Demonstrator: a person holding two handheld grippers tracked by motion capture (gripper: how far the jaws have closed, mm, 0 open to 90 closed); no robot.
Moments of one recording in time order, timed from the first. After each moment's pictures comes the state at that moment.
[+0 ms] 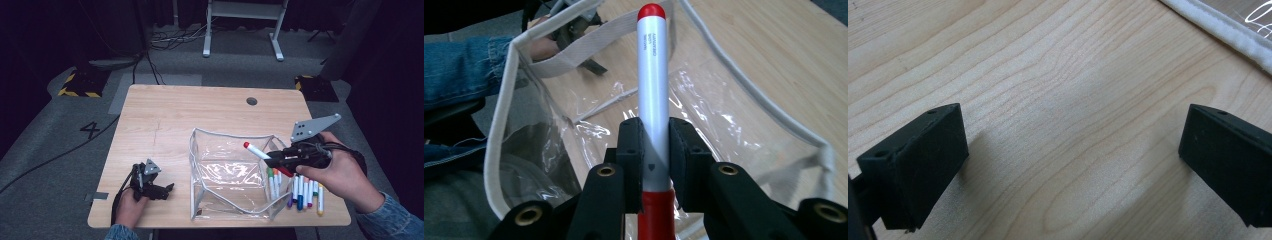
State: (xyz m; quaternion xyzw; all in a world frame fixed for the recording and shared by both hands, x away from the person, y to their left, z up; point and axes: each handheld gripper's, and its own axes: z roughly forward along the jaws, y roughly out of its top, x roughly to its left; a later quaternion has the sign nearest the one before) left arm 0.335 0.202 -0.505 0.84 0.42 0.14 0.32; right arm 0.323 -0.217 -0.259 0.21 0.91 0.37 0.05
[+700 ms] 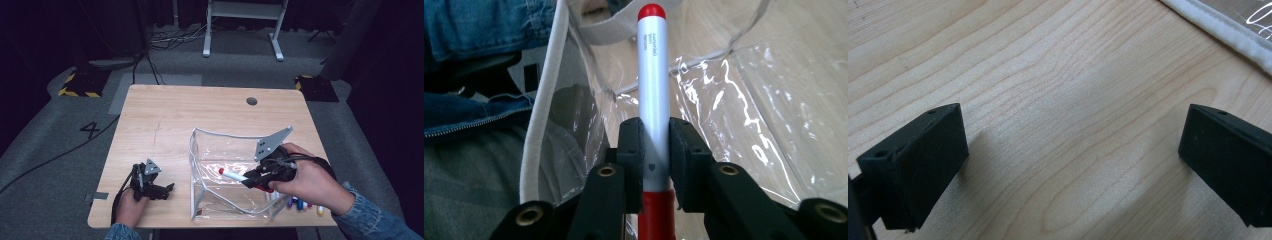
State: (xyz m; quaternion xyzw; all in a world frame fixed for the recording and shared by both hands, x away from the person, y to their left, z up) left arm 0.334 0.202 -0.505 0.84 0.42 0.14 0.32; right arm 0.314 -0.158 -0.287 0.14 0.95 0.29 -0.02
